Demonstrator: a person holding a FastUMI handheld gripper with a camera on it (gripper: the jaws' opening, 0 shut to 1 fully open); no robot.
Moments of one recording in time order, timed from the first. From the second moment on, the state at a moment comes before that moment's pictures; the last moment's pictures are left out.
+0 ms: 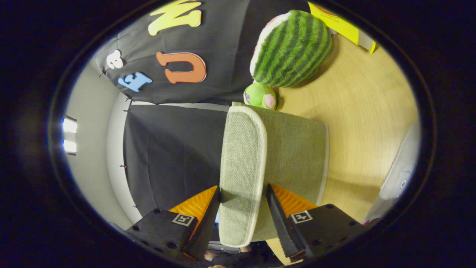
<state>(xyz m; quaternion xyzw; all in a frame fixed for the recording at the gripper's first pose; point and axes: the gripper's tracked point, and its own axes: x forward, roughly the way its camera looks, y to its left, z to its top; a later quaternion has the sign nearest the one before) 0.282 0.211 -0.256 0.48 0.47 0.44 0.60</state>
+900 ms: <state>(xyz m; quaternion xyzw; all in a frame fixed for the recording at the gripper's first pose) 0.254 0.244 -0.139 0.38 0.39 0.43 0.71</state>
